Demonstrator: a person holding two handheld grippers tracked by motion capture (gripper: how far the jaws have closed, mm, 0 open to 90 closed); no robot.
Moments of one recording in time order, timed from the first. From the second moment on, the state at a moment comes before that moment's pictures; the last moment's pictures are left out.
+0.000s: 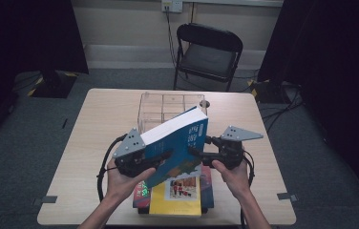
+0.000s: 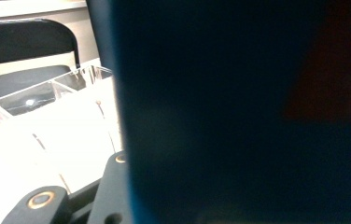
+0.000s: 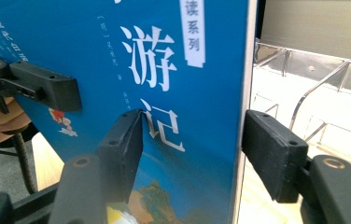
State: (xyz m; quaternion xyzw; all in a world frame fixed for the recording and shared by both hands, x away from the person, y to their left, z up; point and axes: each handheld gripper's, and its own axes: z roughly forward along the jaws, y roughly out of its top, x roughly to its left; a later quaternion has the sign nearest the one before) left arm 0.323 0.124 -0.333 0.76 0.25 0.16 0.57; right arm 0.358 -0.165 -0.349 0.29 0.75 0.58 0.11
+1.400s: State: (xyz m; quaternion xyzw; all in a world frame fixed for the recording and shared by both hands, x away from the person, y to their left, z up) left arm 0.341 0.188 -0.328 0.72 0.35 0.17 0.57; right arm 0.347 -0.280 -0.479 0.48 0.78 0.38 0.15
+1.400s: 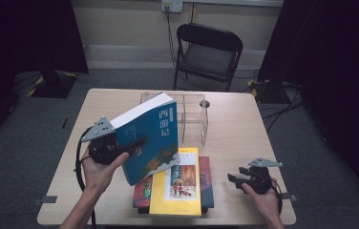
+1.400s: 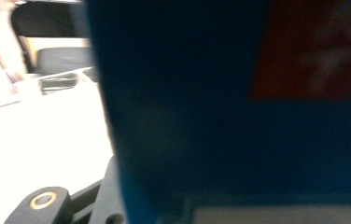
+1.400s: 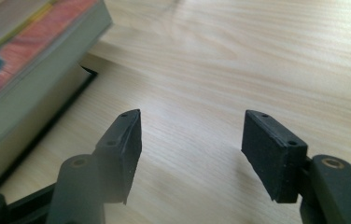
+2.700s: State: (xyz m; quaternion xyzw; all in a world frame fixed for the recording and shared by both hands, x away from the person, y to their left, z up) left arm 0.380 0.173 -0.323 0.67 0.48 0.28 0.50; right arm 0.345 -0.269 -0.499 0.45 0.79 0.35 0.20
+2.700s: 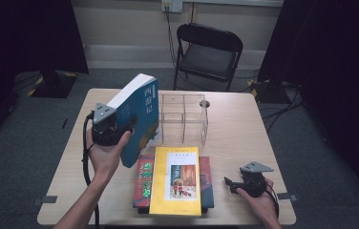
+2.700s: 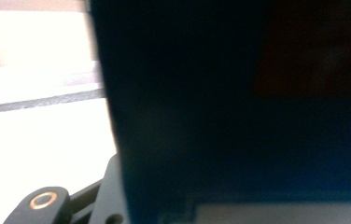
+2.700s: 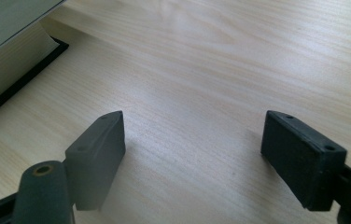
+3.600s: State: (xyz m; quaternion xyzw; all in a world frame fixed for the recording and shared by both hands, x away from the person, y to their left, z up) left arm 0.403 0.147 -0.319 0.64 0.50 0.31 0.48; right arm 0.345 -0.268 -0.499 0.45 0.79 0.36 0.20
